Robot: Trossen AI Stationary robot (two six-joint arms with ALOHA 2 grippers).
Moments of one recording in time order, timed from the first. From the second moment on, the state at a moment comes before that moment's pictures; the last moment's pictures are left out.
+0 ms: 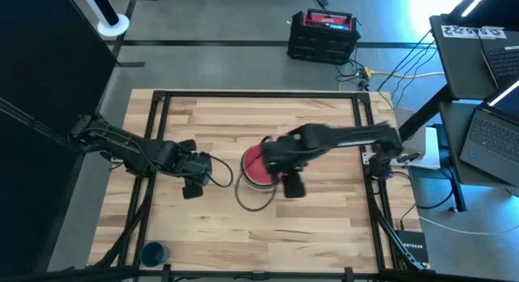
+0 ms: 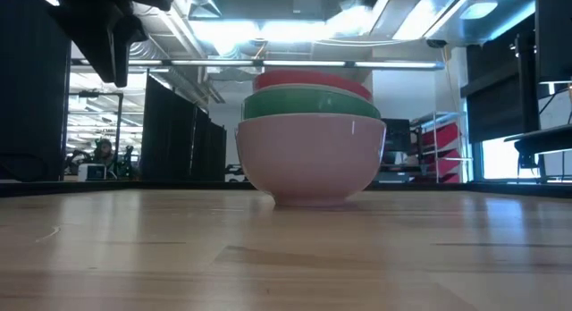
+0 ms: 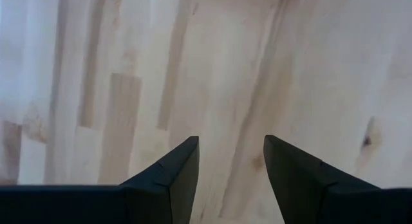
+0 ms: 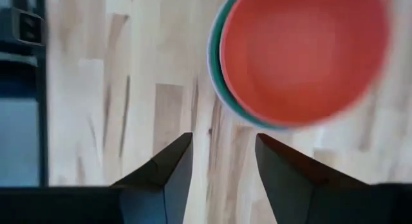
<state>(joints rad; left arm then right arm) -0.31 1.34 1.14 -1.19 -0.27 -0.46 0.22 1.85 1.98 -1.43 0.00 0.12</state>
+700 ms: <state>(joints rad) -0.32 1.34 1.15 -1.16 -0.12 -0.35 0.50 1.14 1.27 -1.16 0.17 0.68</state>
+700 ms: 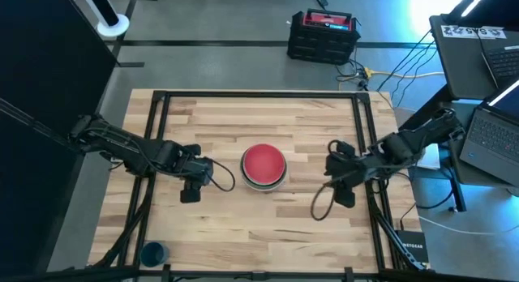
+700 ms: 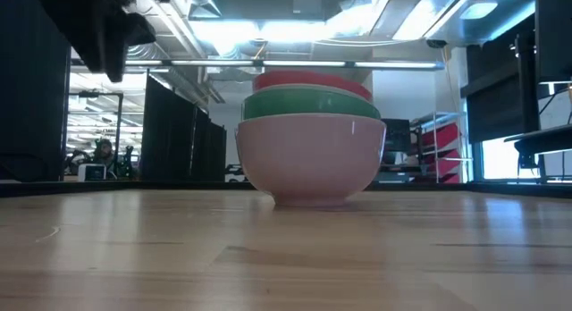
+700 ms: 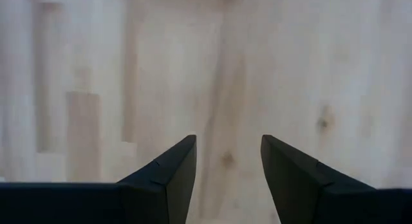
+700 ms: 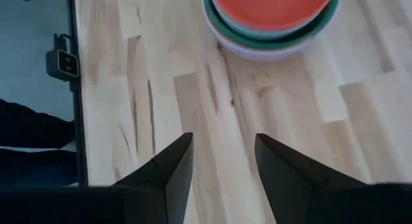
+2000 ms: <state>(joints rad) -1.03 1.59 1.24 -1.10 0.15 -0.93 0.52 1.07 1.16 -1.07 0.27 0.72</state>
